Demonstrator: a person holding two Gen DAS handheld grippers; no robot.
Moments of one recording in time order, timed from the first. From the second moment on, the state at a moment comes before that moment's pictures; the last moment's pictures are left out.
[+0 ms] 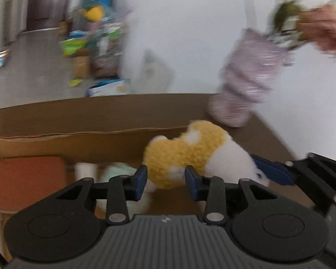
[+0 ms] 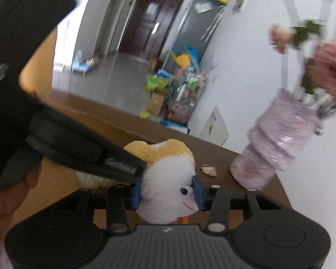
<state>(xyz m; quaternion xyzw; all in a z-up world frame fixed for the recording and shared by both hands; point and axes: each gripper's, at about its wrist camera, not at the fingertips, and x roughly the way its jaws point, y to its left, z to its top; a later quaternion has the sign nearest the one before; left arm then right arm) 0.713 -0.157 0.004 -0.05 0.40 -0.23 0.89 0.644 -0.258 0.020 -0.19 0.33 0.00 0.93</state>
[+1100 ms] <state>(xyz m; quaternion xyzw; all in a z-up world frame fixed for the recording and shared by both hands) 0.347 0.006 0.097 -0.01 0.18 -0.10 0.98 0.336 -0.306 0.112 0.00 0.19 0.08 0.98</state>
